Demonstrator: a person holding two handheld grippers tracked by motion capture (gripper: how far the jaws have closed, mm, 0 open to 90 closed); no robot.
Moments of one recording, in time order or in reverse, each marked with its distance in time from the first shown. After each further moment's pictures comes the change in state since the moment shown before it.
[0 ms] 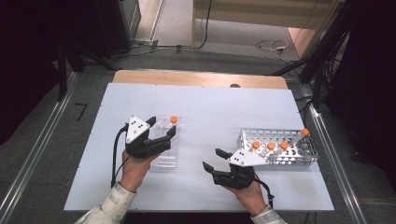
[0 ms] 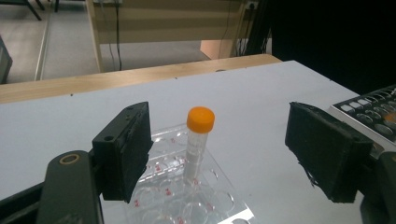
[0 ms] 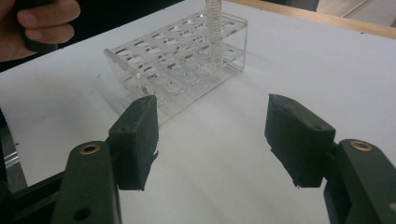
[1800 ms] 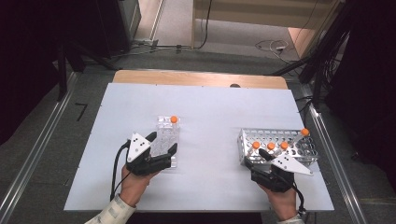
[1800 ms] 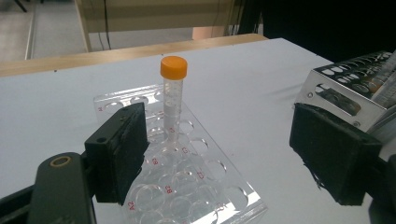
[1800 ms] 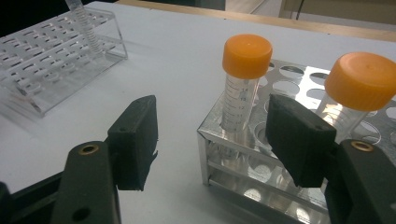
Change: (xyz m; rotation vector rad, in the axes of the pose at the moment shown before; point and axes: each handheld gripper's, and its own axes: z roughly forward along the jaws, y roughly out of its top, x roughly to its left) left arm -0.014 -0.029 -0.015 0.039 -0.032 0.027; right arm -0.056 -0.037 -0.064 -0.039 -0.303 0.117
